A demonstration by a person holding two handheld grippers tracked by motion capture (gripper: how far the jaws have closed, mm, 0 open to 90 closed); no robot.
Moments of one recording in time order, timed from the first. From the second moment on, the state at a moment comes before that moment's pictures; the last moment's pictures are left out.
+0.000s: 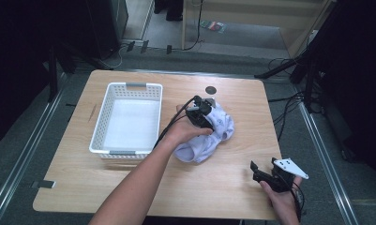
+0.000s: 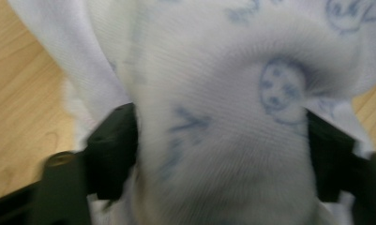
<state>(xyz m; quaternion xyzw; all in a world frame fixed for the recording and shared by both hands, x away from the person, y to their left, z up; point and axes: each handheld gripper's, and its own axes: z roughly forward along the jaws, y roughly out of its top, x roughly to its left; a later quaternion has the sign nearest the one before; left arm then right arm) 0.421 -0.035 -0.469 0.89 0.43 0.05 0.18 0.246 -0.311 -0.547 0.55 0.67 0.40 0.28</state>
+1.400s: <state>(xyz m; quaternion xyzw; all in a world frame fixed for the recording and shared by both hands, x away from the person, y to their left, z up) 0.404 0.060 -0.400 0.86 0.45 0.09 0.23 0.246 -0.311 -0.547 0.55 0.67 0.40 0.28</state>
